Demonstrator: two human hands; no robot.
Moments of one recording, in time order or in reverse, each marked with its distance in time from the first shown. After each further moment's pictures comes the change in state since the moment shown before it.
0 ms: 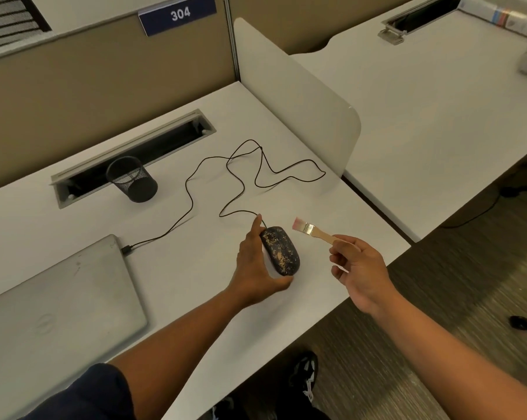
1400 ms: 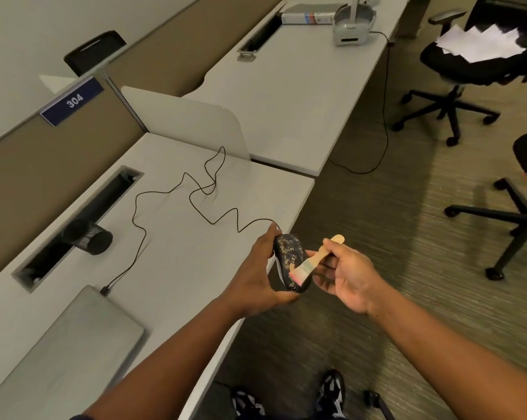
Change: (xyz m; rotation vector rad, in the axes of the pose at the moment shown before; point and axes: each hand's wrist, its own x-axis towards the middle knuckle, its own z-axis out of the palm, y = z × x) left_hand -0.159 0.089 0.022 0.237 -0.459 0.443; right_hand -0.198 0.082 -0.085 0.384 0.102 0.115
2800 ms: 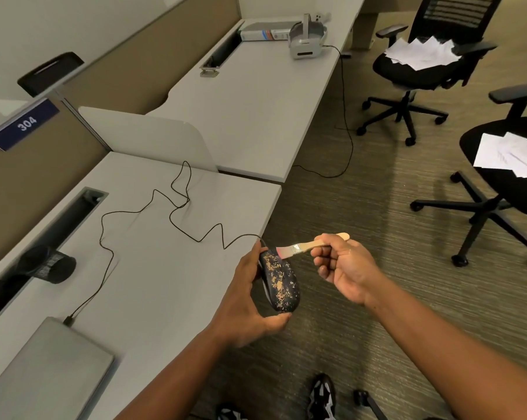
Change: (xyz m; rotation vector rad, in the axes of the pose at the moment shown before) left_hand -0.023 0.018 0.030 -0.130 -0.048 0.112; right_hand -0.018 -0.021 -0.047 0.076 0.065 -0.201
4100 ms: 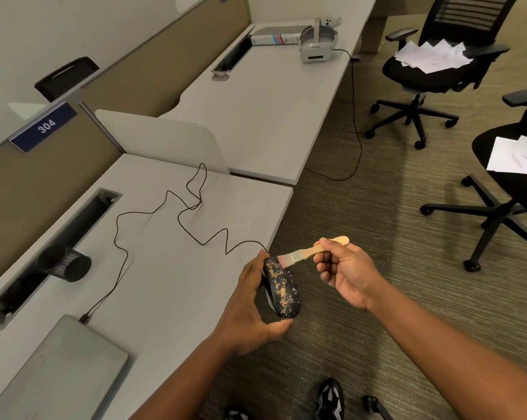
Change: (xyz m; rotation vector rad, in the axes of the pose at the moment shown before) left_hand -0.016 -0.012 -0.011 0.037 0.040 -0.008; right_hand 0.006 0.017 0.014 0.003 -0.071 -0.010
